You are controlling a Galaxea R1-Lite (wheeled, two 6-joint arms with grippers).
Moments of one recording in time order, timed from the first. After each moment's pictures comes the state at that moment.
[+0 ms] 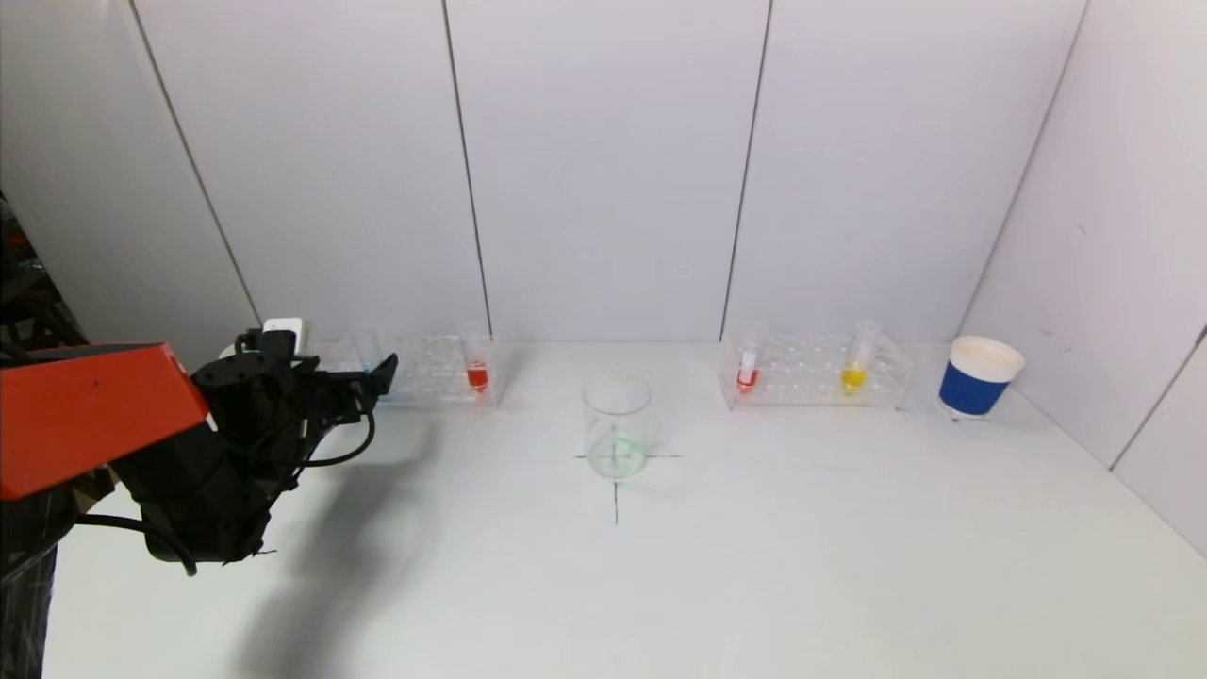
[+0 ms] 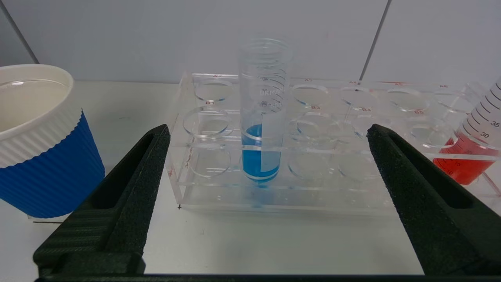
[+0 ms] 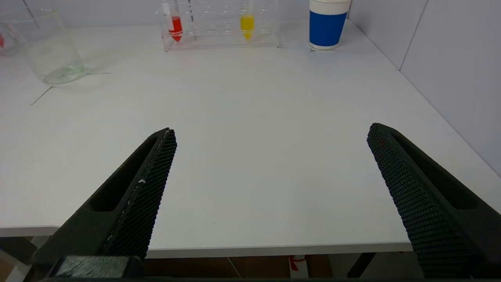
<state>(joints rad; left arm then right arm) 0.03 2.30 -0.76 -1.52 -0.05 -0.05 0.00 0.00 -0.05 0.12 -0.03 0.04</state>
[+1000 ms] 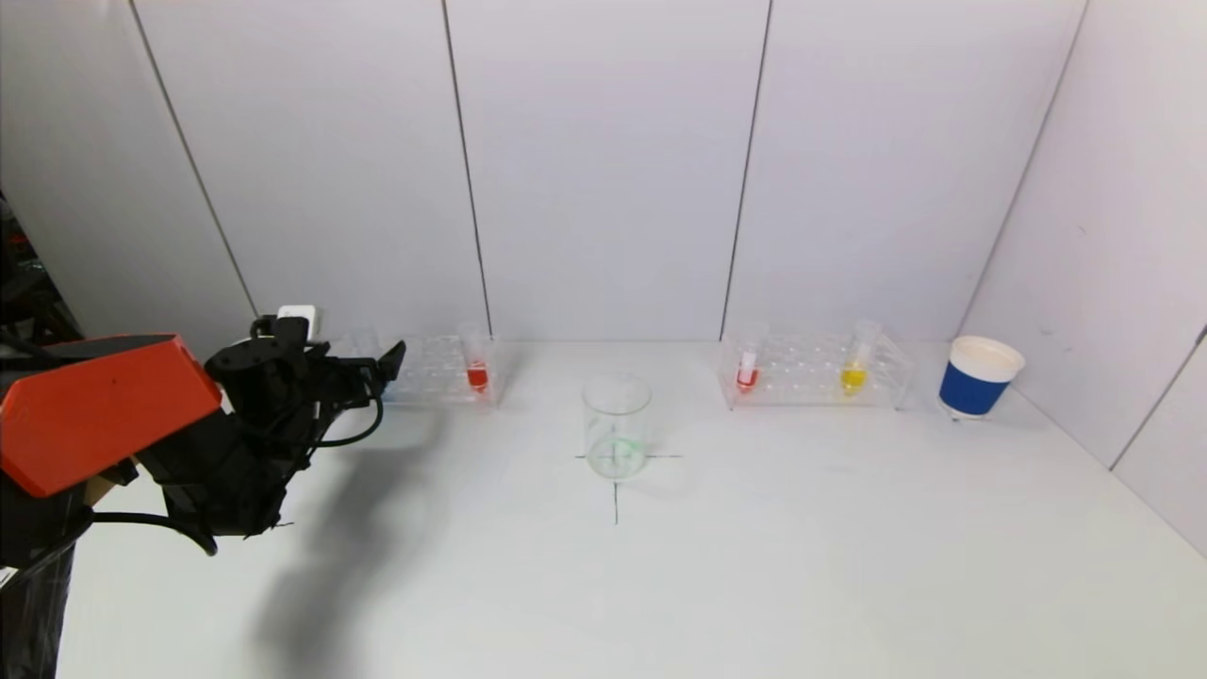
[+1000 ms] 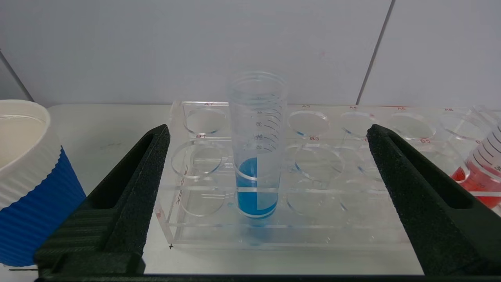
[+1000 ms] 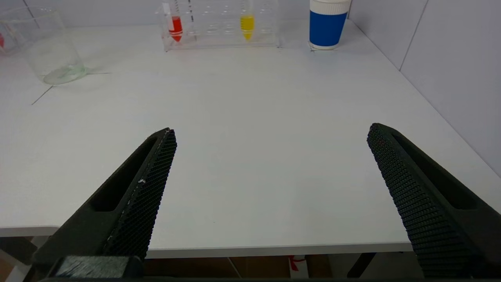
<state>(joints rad) 0.03 2.34 -0.89 -1.46 -0.06 -0.04 0.00 0.00 -0.05 0.12 -0.03 0.04</state>
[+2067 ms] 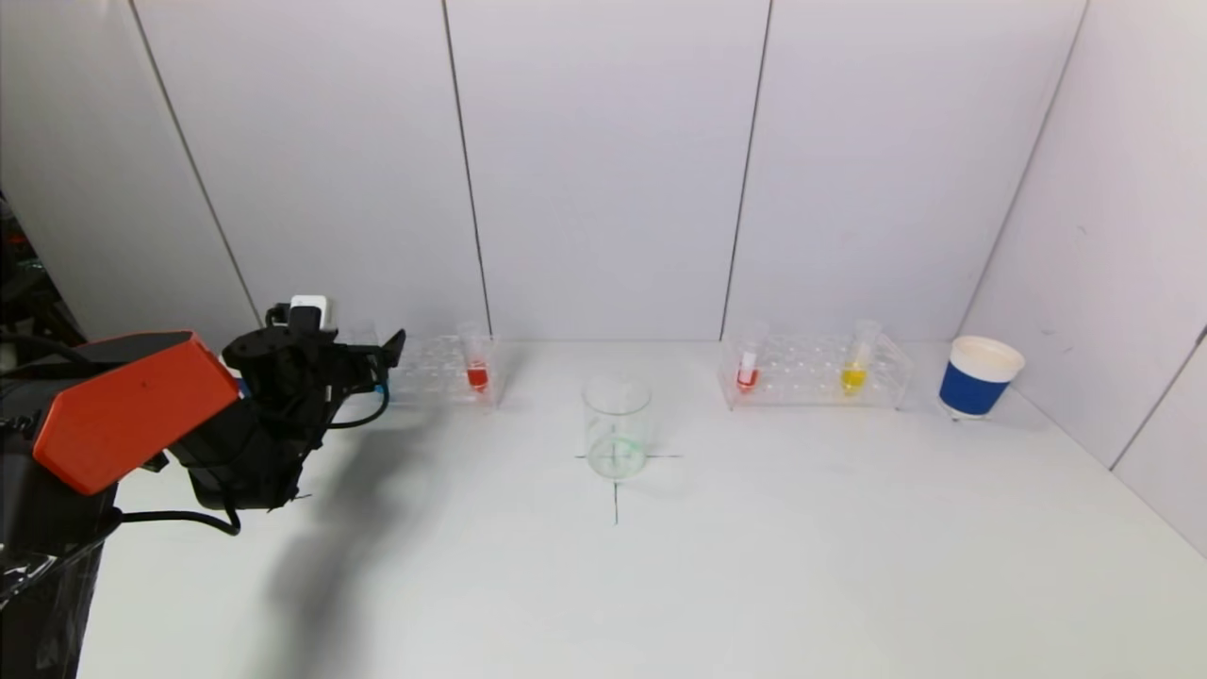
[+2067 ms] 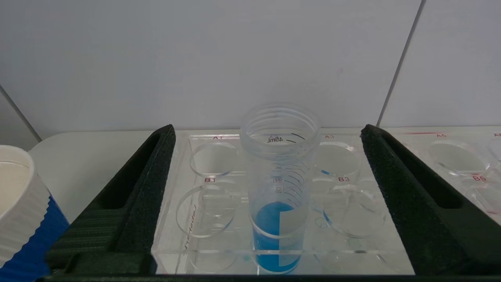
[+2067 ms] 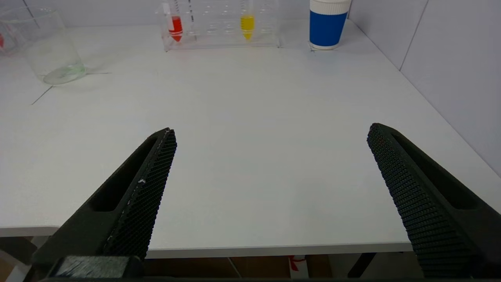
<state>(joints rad) 0.05 2.42 -1.08 -1.40 -0.07 0.00 0.00 0.00 -0.05 0.12 -0.03 0.04</state>
